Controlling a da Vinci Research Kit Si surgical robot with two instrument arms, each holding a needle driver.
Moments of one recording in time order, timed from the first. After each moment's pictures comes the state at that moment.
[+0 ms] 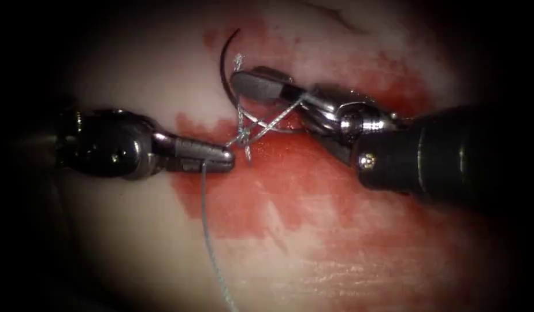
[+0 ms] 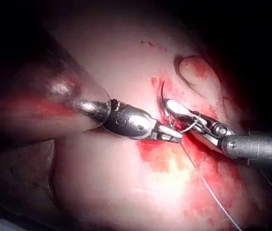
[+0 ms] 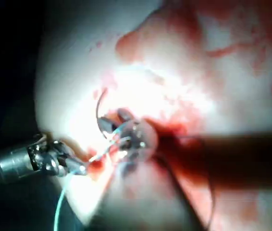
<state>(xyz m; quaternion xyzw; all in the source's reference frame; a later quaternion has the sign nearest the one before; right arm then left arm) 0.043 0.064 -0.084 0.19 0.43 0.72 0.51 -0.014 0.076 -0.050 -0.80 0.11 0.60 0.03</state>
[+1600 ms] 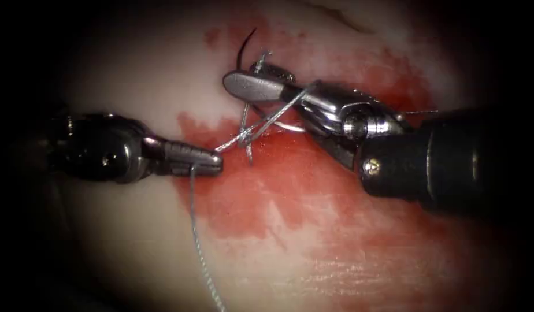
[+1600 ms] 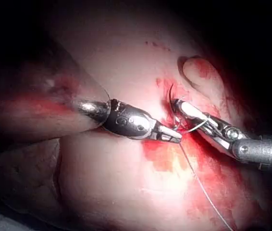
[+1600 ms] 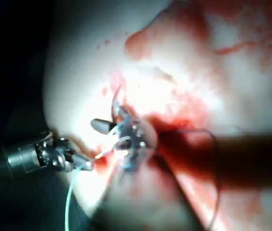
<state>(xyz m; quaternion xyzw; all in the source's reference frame) 0.043 0.065 -0.087 0.17 0.47 0.69 0.52 -0.013 0.075 -0.050 -0.79 0.10 0.60 0.03</state>
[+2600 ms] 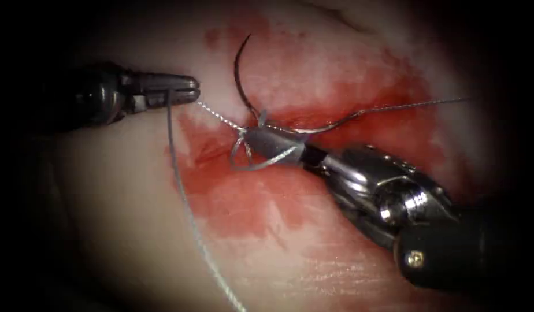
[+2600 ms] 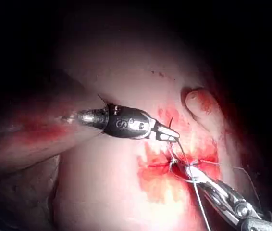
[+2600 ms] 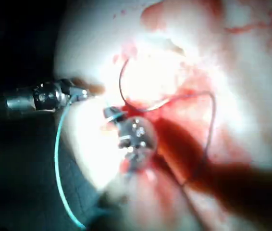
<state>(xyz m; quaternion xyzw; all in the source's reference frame) 0.040 0.059 -0.091 0.17 0.49 0.65 0.57 -0.008 0.082 -0.050 -0.77 0.09 0.63 0.10</state>
